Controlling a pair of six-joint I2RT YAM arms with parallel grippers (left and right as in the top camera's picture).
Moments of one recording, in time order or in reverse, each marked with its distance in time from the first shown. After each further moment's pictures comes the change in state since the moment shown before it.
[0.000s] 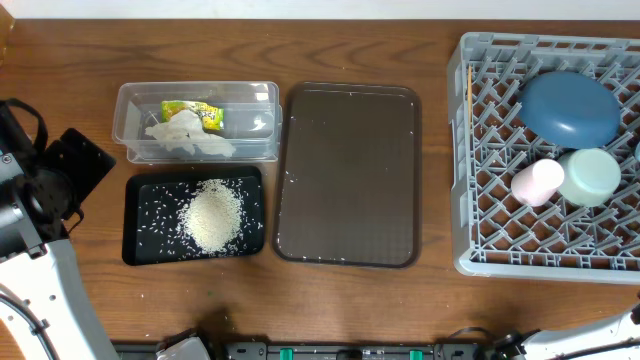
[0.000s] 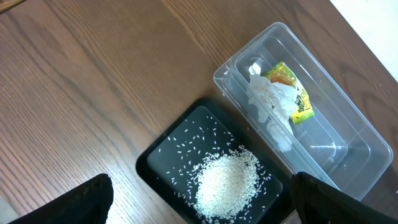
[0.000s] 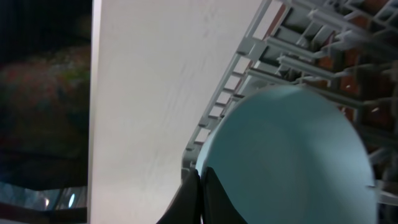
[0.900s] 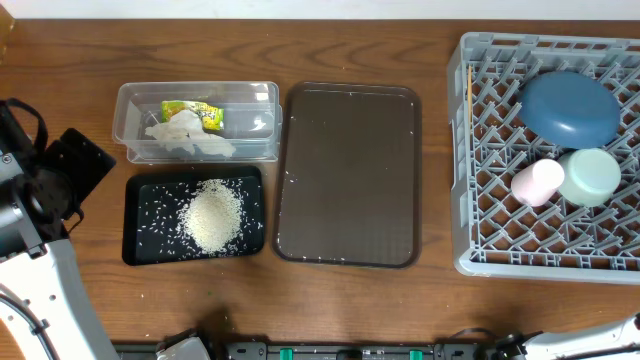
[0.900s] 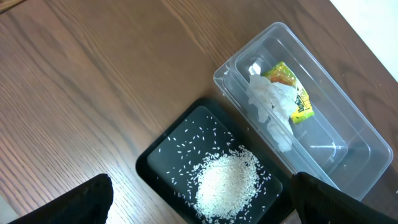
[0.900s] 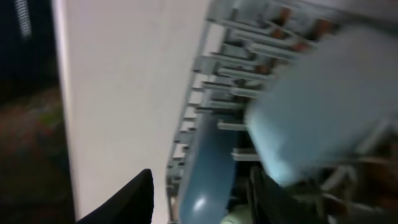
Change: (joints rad) left arm 0.000 0.000 0.000 0.000 0.000 0.000; right arm -0.070 -0.017 0.000 -0.205 0.122 -0.063
